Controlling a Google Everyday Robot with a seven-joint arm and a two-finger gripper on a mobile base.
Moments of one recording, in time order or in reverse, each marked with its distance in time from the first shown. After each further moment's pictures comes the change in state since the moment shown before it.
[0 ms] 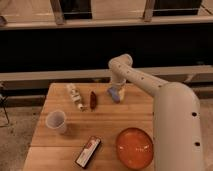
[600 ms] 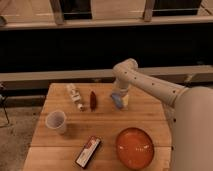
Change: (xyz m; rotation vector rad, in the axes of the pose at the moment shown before) arm -0.025 0.062 -0.018 0.018 0.002 -0.009
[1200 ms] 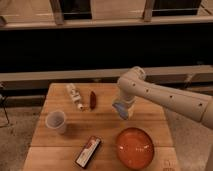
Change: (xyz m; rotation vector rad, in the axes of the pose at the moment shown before) arm -0.046 0.071 -0.044 0.030 0.037 -0.052
